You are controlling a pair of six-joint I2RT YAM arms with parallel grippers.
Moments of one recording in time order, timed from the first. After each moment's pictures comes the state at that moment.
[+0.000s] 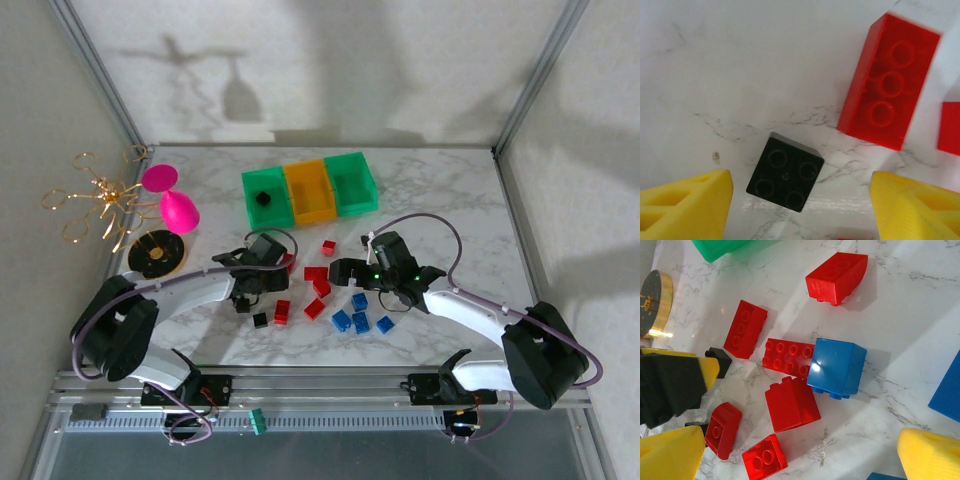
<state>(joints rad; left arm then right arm) -0.63 1.49 0.77 -0.44 -0.19 -0.70 0.68 1.28 0.63 -0.10 -0.23 0.67</state>
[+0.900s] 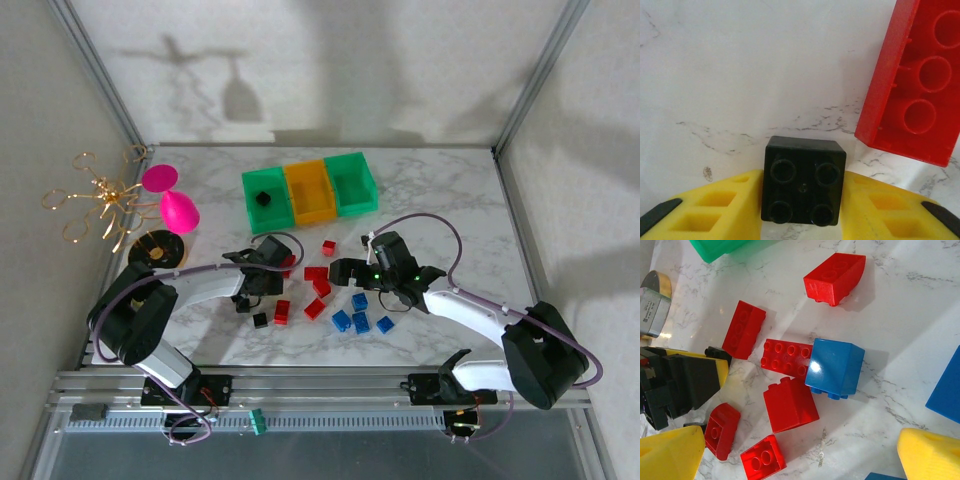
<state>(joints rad) -0.63 1.57 0.78 -0.43 -0.21 -0.65 0.68 1.28 0.63 -0.10 -0.23 0.67</state>
